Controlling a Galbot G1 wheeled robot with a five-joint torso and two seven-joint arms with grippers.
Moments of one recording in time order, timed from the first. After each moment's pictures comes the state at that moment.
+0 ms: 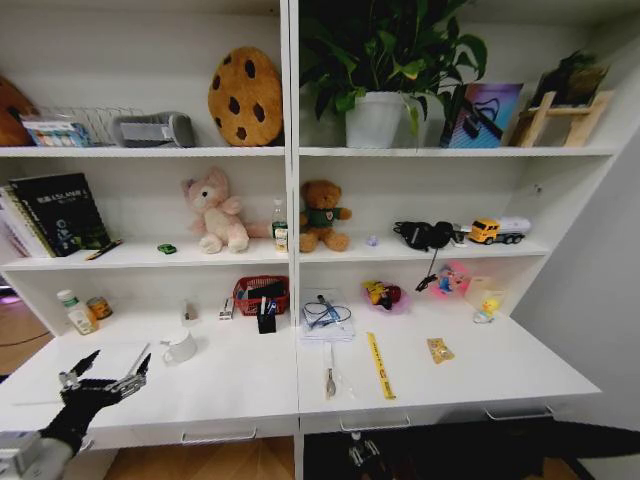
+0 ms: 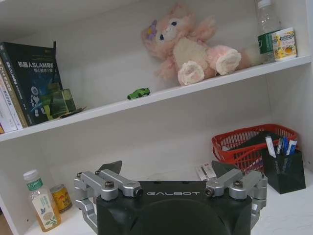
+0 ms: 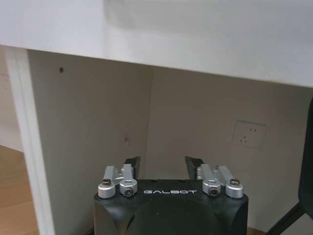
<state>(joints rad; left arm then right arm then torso) 2.00 -1.17 -1.22 -2.36 -0.49 0.20 0.08 -1.22 1.44 0.37 0.65 -0.06 0.77 -0.17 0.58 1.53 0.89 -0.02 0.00</state>
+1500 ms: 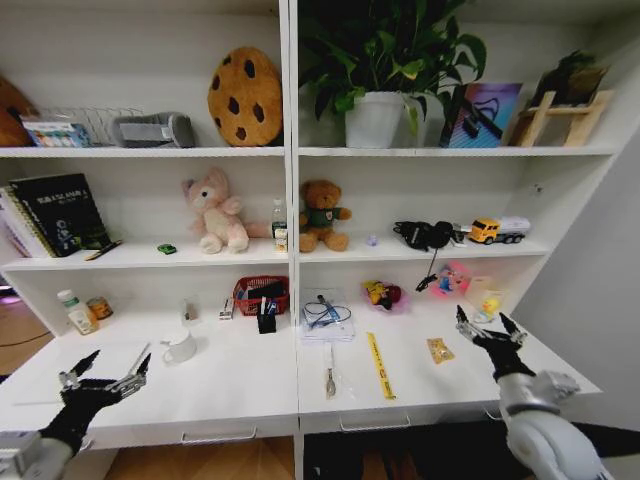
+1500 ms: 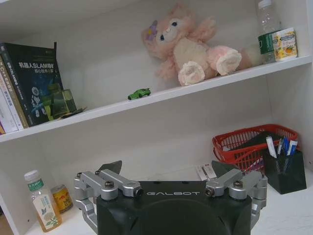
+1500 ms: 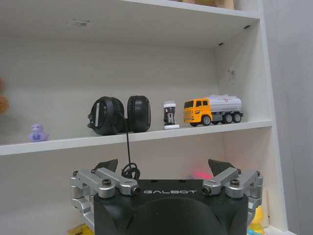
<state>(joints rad) 2.00 -1.17 -1.22 -2.36 -0.49 0.20 0.08 -1.54 0.97 0.82 2.06 0.70 0.01 0.36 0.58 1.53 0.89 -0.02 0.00</state>
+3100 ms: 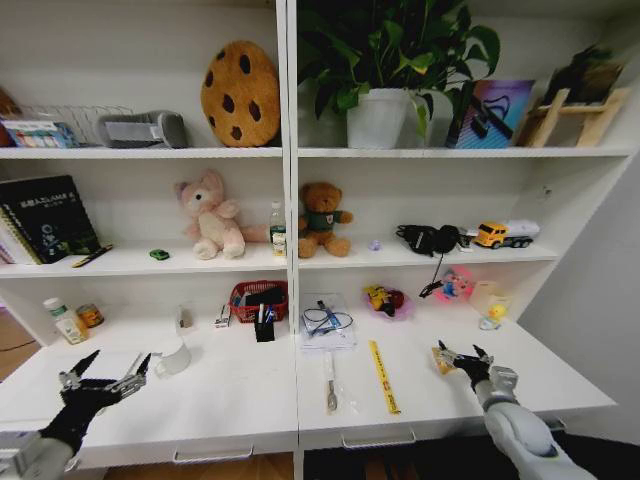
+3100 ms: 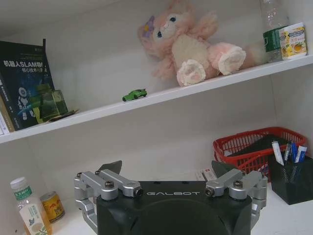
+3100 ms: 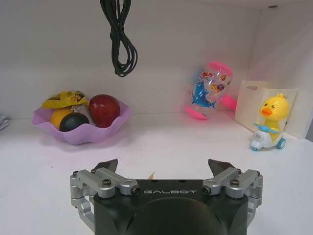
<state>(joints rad) 2.00 -1.17 -1.22 -2.36 -0.49 0.20 0.08 -1.37 0.92 0.64 1.60 0.64 -0.13 0.14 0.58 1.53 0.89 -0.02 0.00</state>
